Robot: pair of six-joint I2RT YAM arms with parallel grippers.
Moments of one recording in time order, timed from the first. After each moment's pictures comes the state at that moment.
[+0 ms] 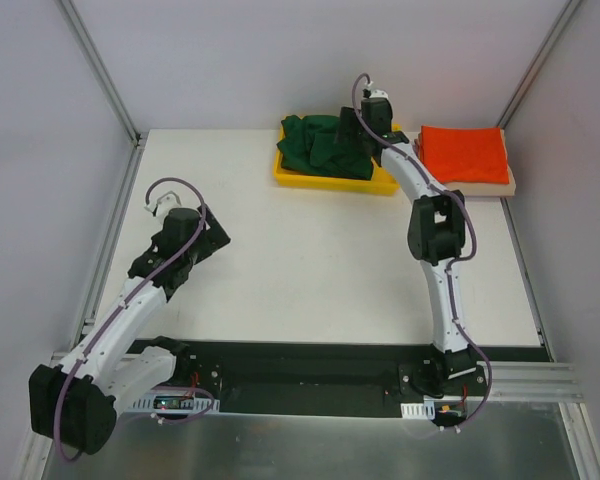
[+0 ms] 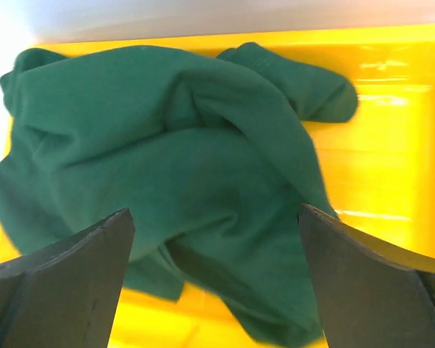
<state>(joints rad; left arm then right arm) -0.33 0.90 0.69 -0.48 -0.33 -0.74 0.32 2.36 2.19 -0.37 0.09 0.32</state>
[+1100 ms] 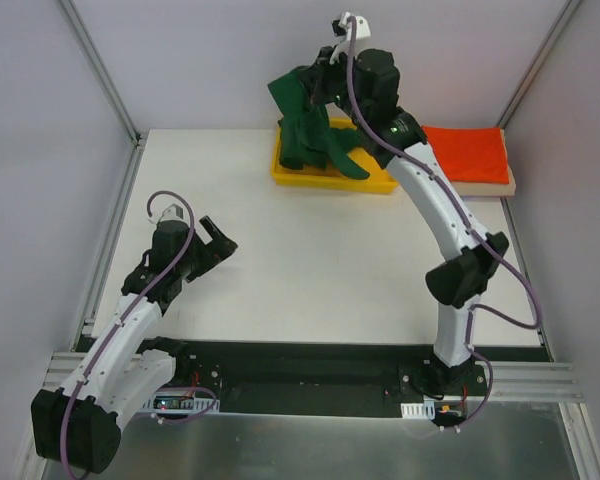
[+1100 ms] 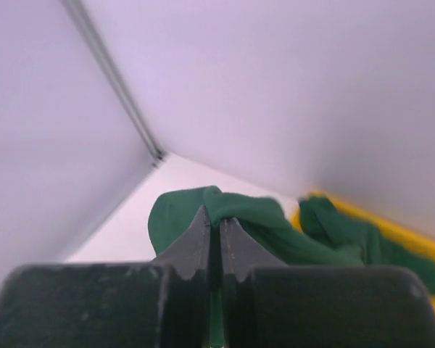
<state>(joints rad) -0.22 0.82 0.60 -0.44 0.01 -0.79 0.56 2.00 2.23 -0.26 -0.06 0.23</state>
